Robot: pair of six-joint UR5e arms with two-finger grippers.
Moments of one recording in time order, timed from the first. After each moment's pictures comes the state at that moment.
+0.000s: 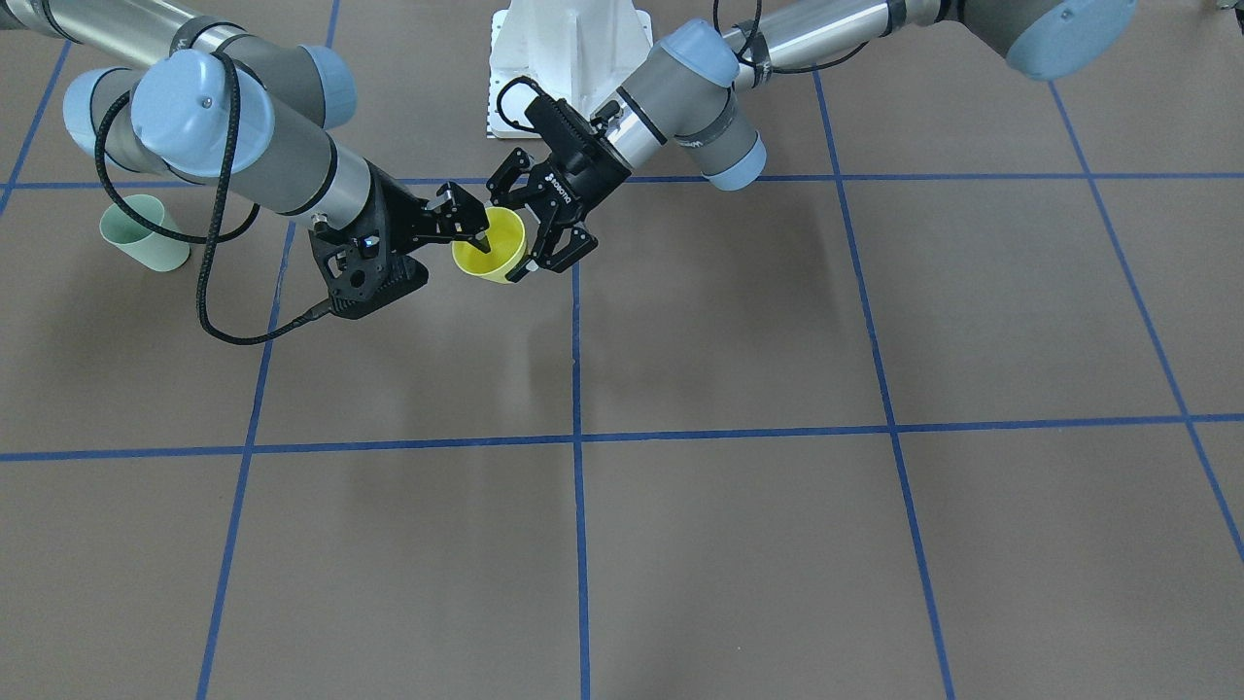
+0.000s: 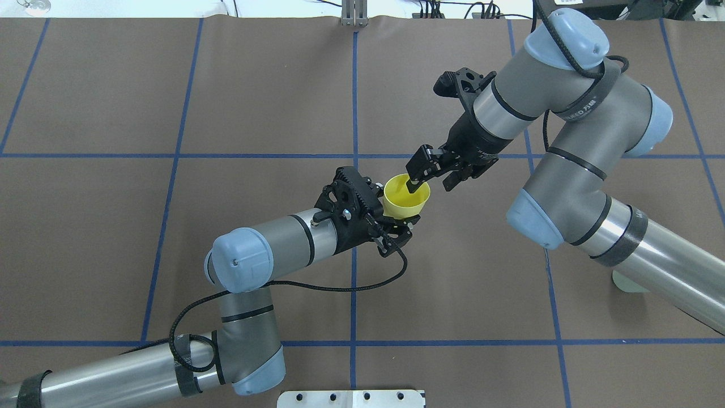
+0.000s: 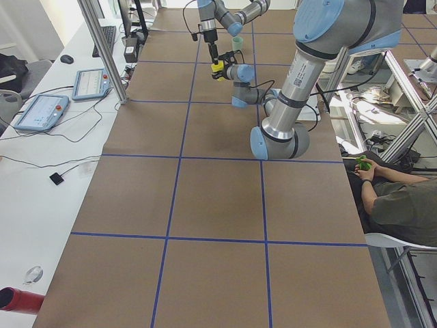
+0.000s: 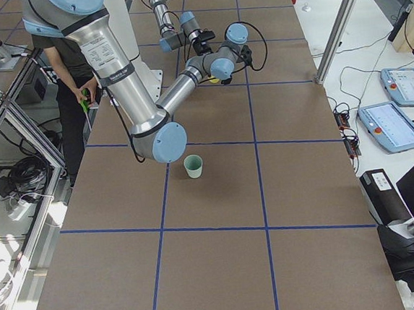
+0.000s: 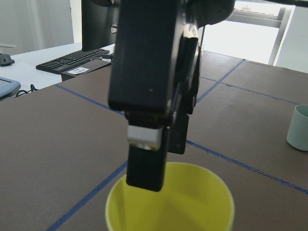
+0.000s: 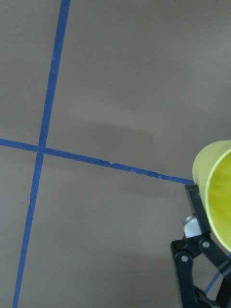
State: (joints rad) left arm -0.34 -2.26 -1.42 -2.79 -1.43 -0.42; right arm 0.78 -1.04 1.72 -1.32 2.44 0.92
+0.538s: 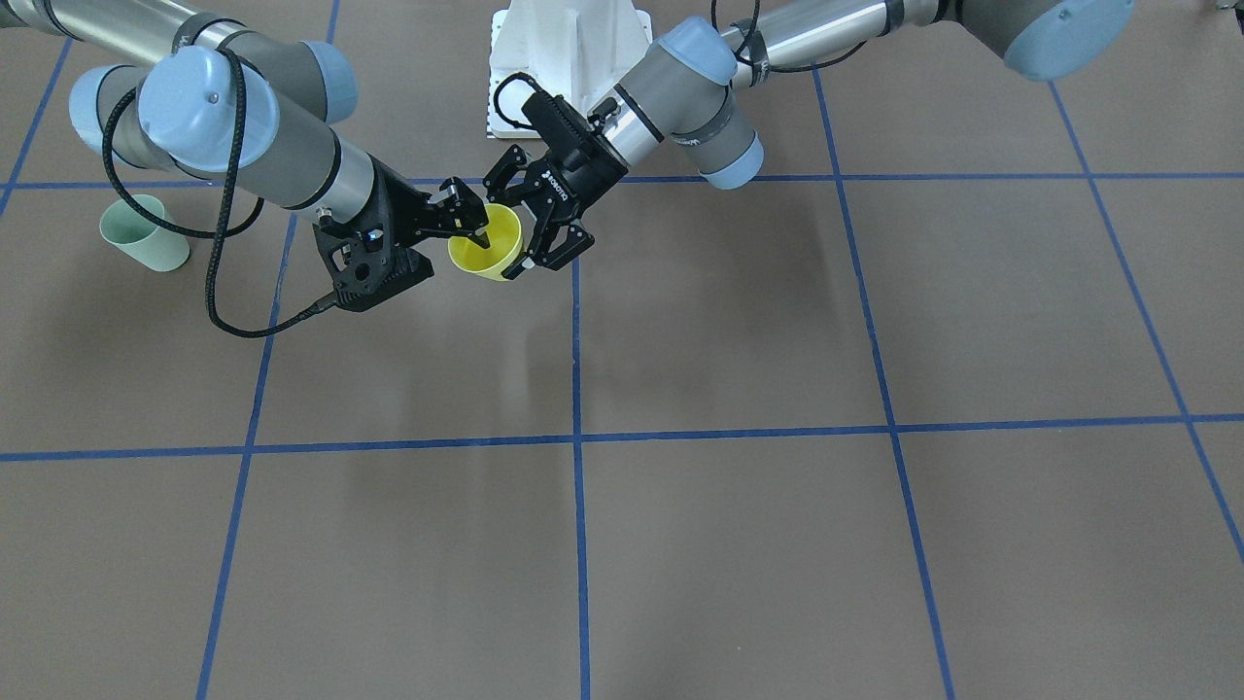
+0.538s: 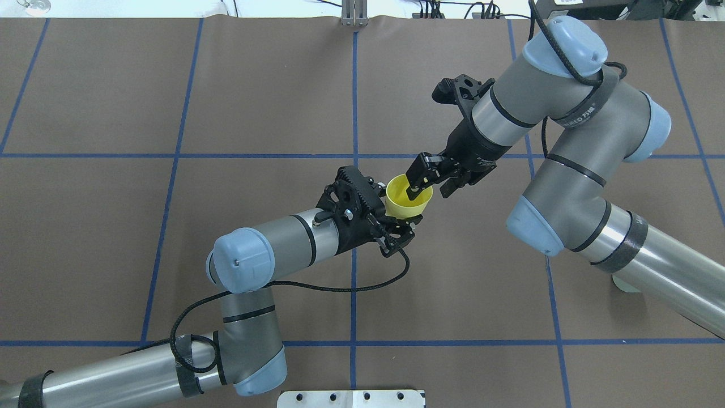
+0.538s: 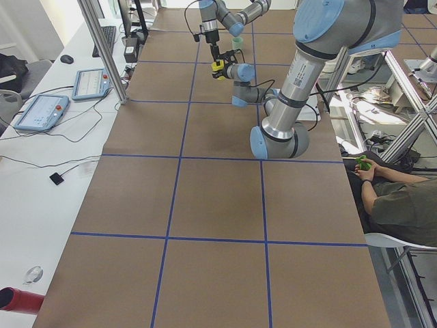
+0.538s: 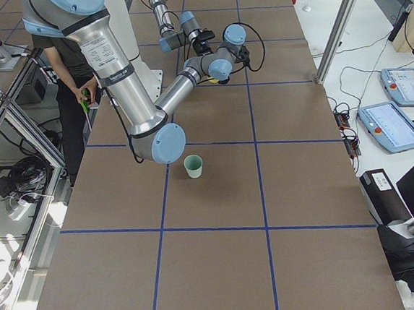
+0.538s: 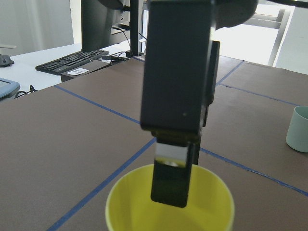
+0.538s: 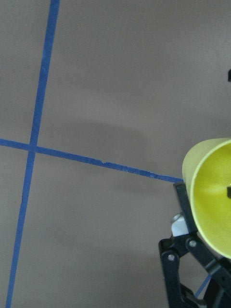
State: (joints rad) left arm -0.34 -2.27 -1.43 -2.79 -1.43 -0.42; right arm 0.77 -1.04 1.73 -1.31 2.44 0.92
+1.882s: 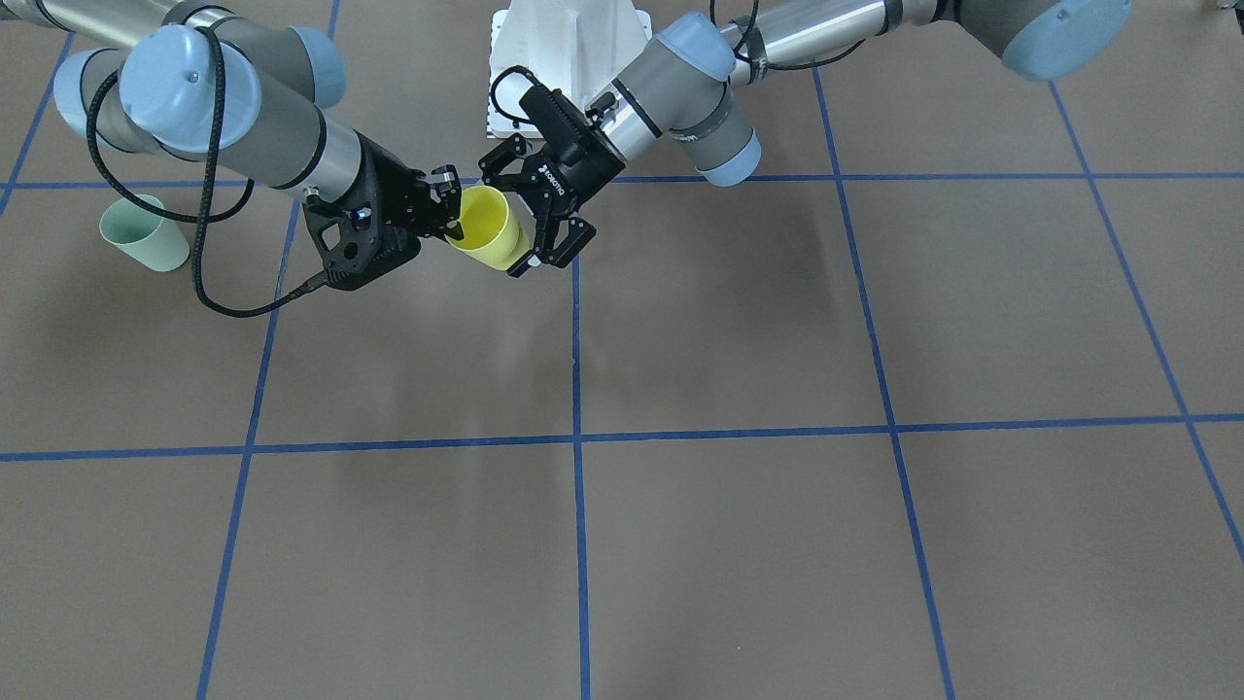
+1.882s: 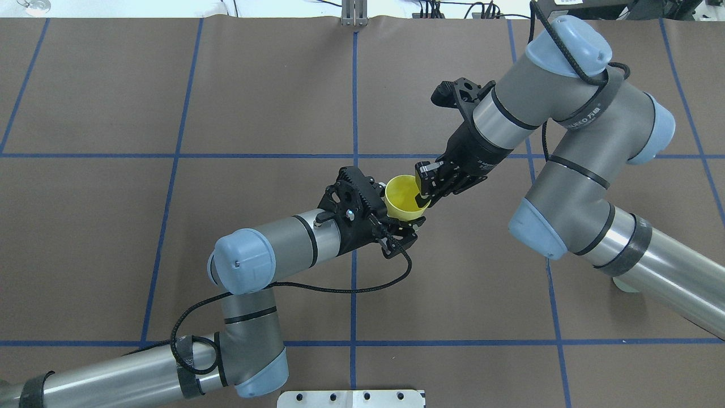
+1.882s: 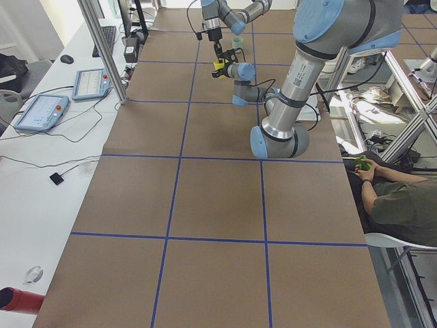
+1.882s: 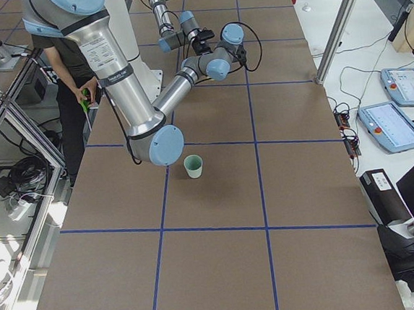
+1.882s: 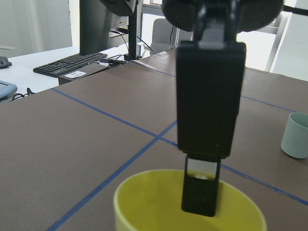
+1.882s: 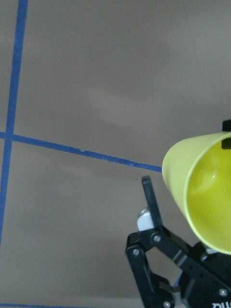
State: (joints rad) left arm -0.34 -2.27 -1.44 -2.80 -1.43 -0.43; right arm 0.77 -1.10 1.80 -1.31 2.48 0.95
